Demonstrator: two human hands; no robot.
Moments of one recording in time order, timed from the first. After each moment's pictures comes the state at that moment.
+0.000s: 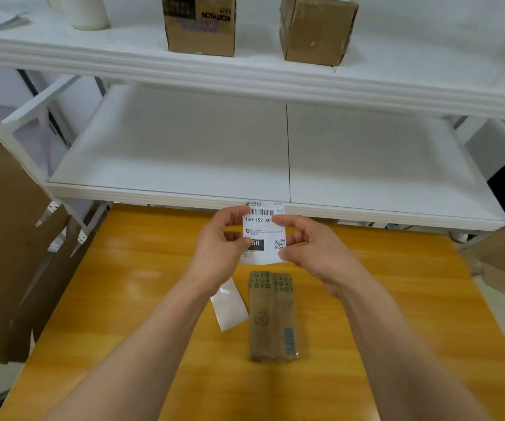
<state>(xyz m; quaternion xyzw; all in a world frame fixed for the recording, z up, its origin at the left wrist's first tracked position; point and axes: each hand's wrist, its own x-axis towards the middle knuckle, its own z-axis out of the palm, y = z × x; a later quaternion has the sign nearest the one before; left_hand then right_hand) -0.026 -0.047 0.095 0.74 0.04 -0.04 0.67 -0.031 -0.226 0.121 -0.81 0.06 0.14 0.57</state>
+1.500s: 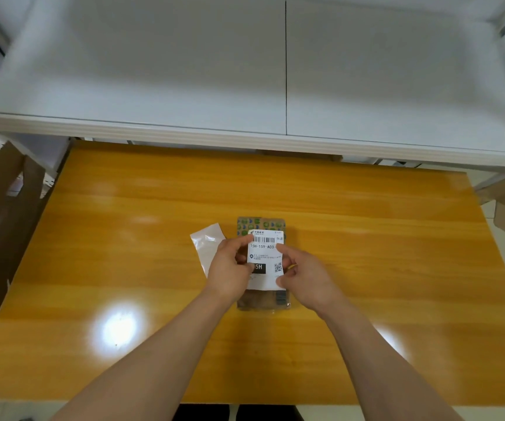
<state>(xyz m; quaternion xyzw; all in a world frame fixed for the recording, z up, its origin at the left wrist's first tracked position) -0.072 -0.099 -0.079 0.79 0.13 -0.16 0.57 -0.085 -0.263 -0.055 -0.84 0.13 0.26 0.46</state>
